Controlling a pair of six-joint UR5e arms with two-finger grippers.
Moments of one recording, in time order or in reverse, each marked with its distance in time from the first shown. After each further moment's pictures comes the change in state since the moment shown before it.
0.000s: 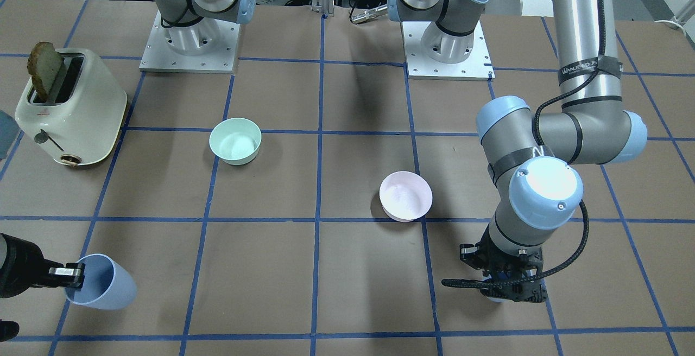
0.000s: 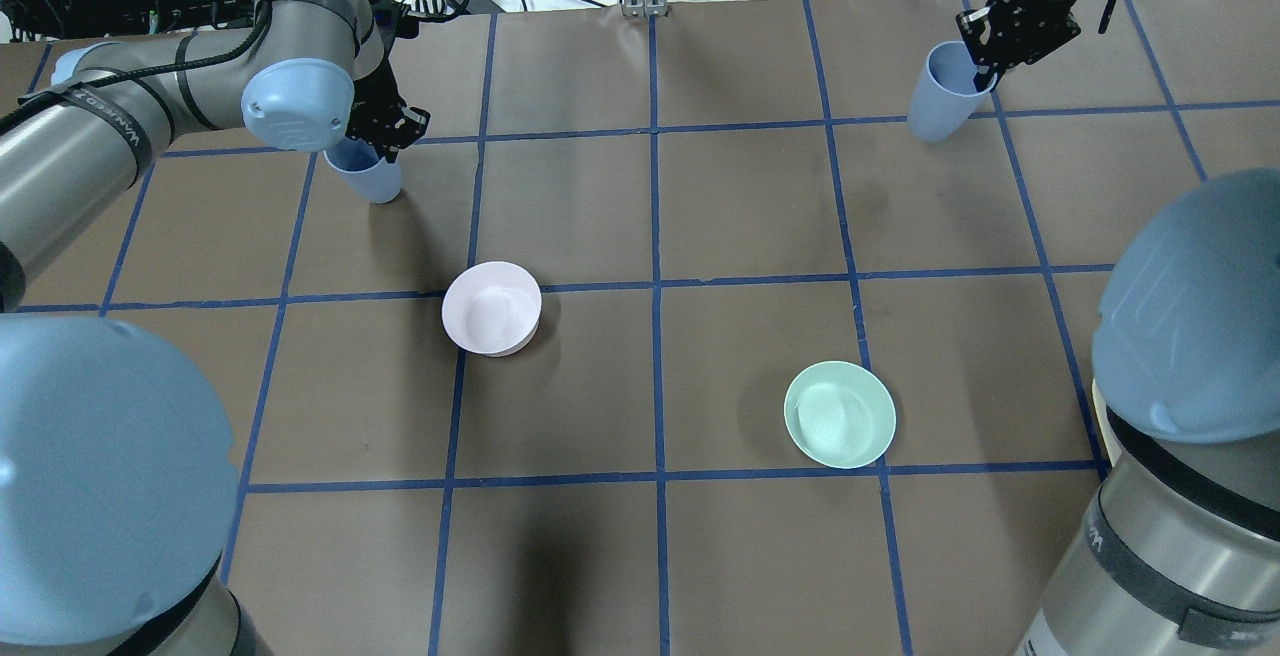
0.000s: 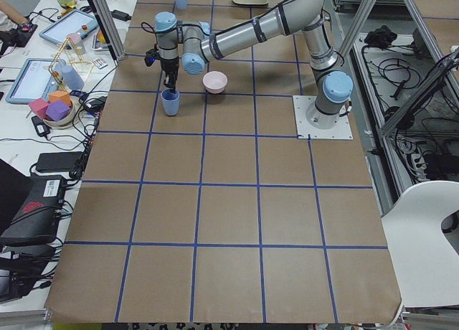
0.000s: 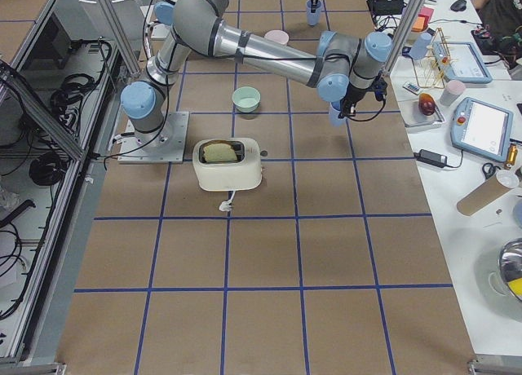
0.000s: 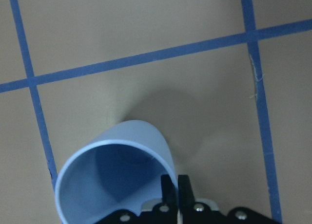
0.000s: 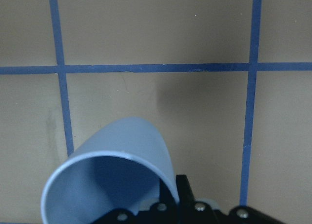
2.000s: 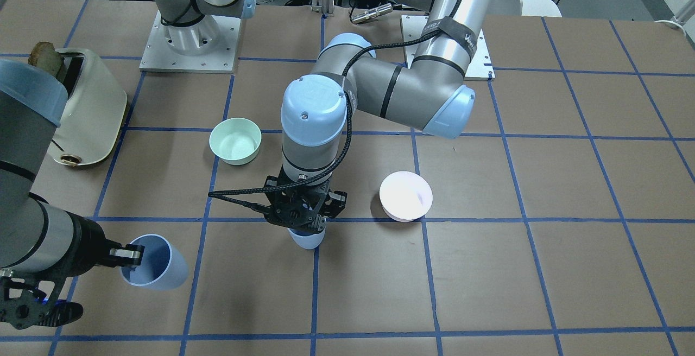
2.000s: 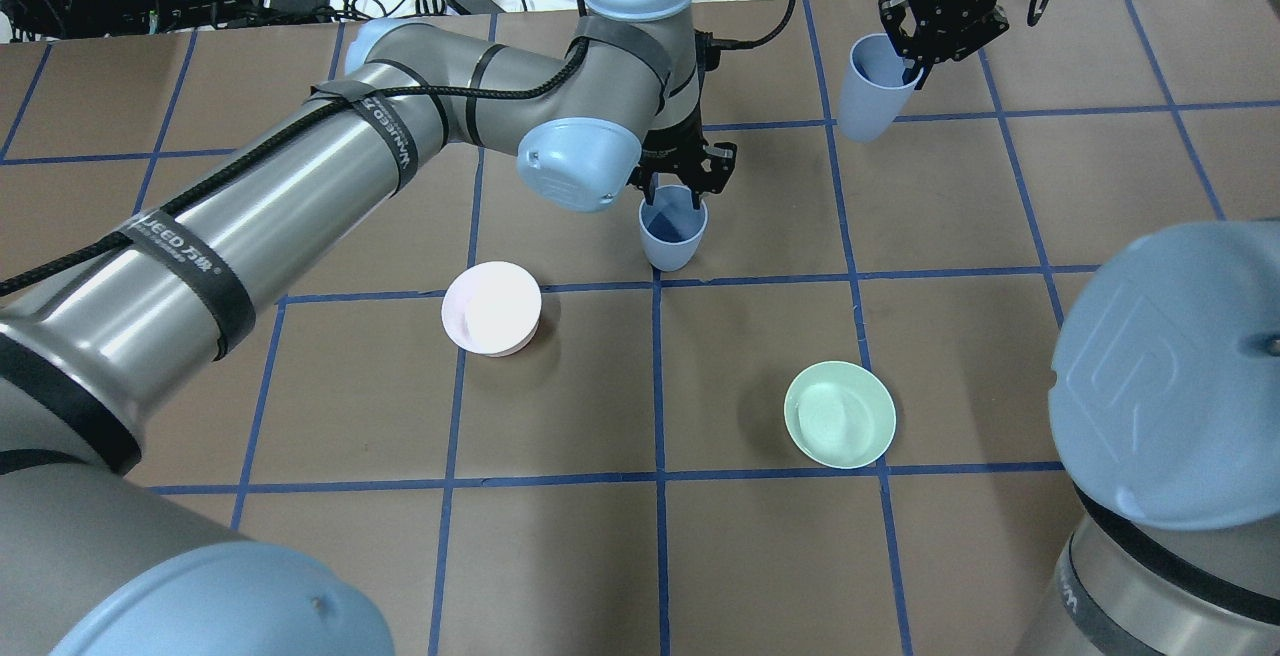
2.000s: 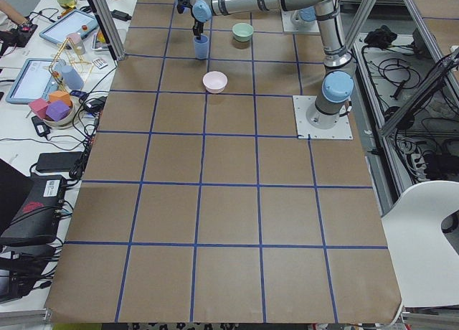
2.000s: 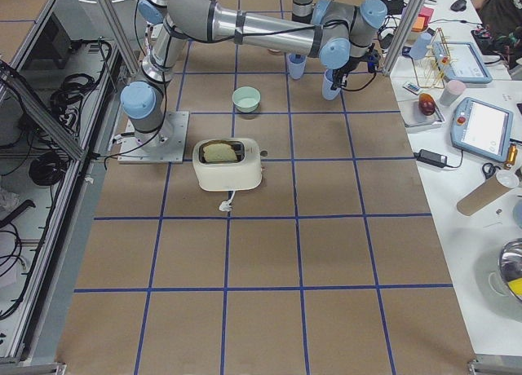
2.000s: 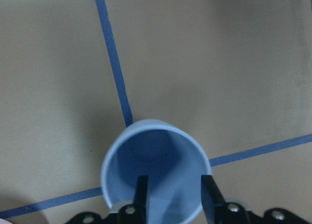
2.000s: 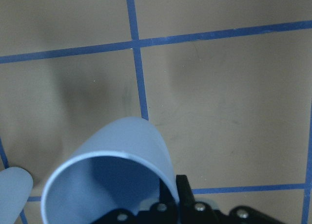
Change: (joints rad) left arm -0.412 0.013 0.073 -0.088 -0.208 -0.400; right arm 0.115 -0.042 -0.019 0.117 0.032 0.199
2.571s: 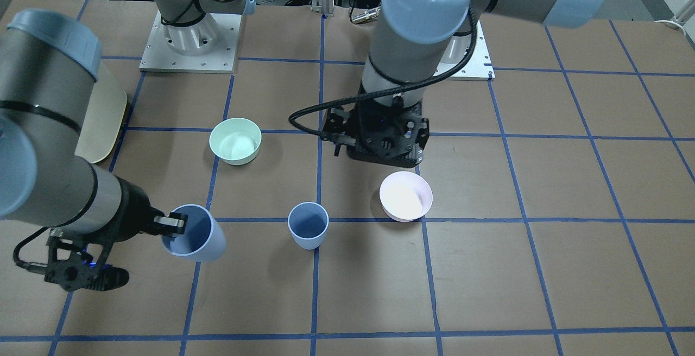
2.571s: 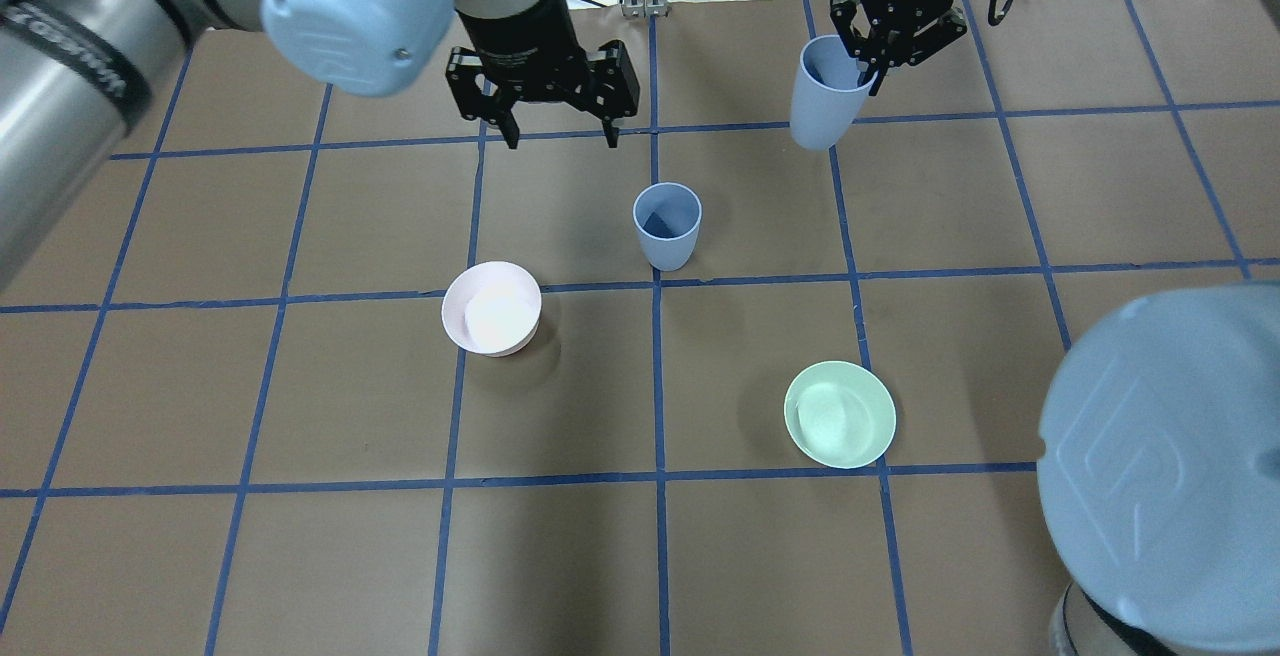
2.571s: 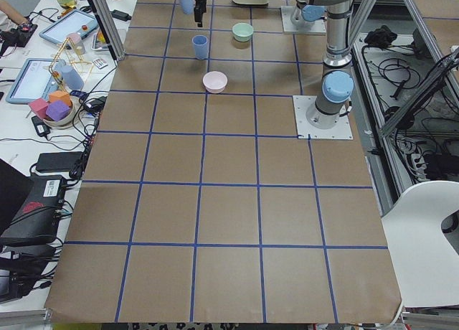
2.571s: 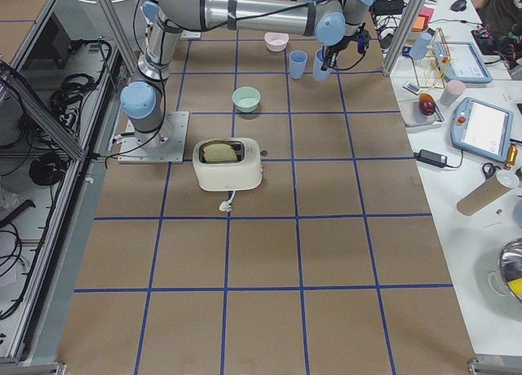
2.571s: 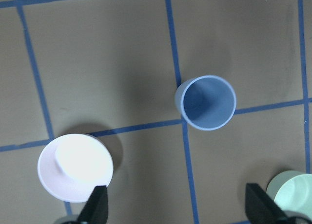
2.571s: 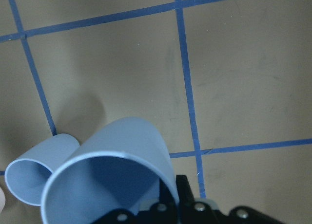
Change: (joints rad) left arm 0.158 0.260 0.051 -0.394 -0.027 0.061; right arm 0.111 -0.074 0.001 0.084 0.021 0.170
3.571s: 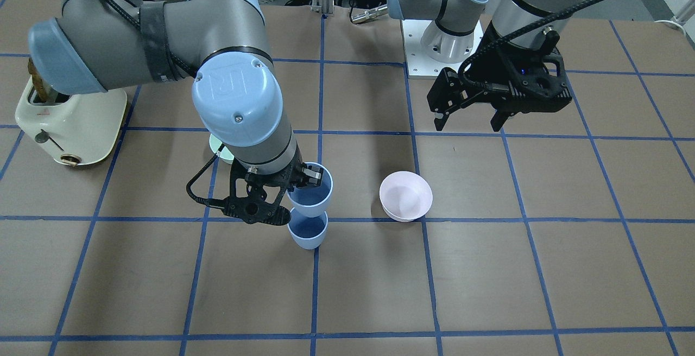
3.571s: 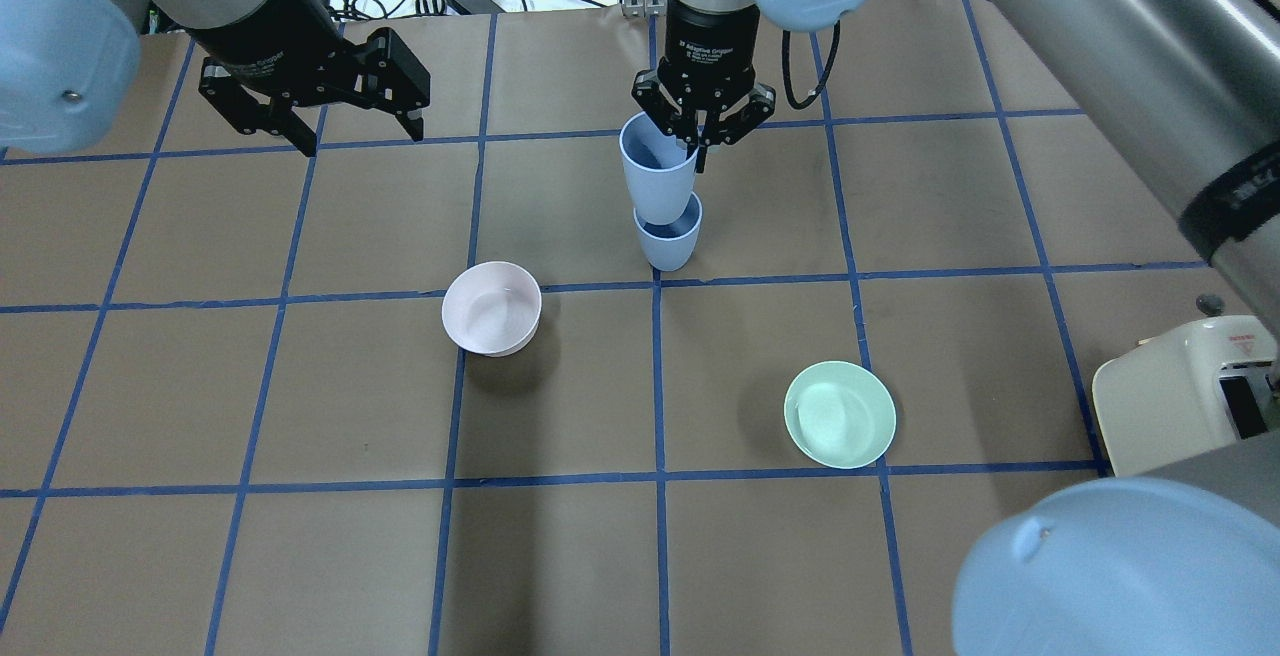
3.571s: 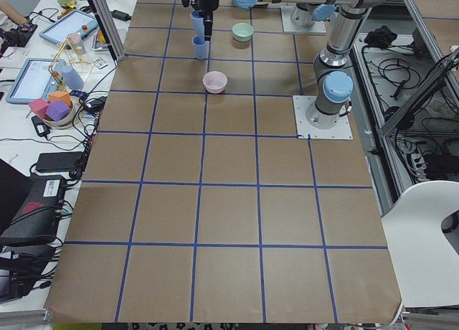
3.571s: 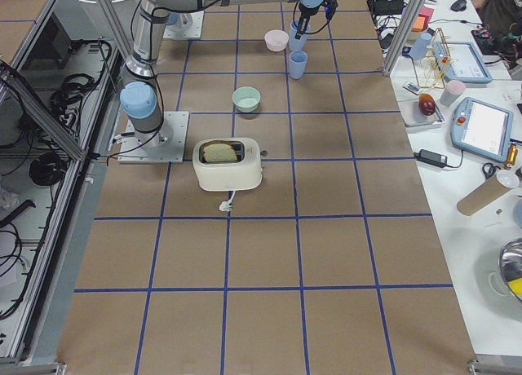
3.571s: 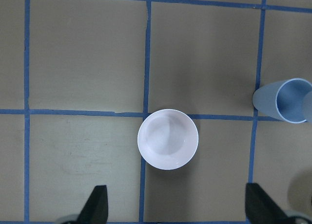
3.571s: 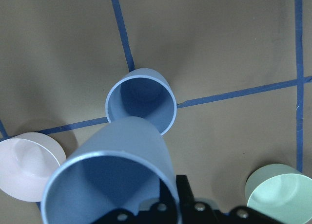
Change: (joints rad) left arm 0.216 0.212 -0.196 0.067 0.024 0.065; right arm 0.261 -0.029 0.099 -0.062 0.004 0.304
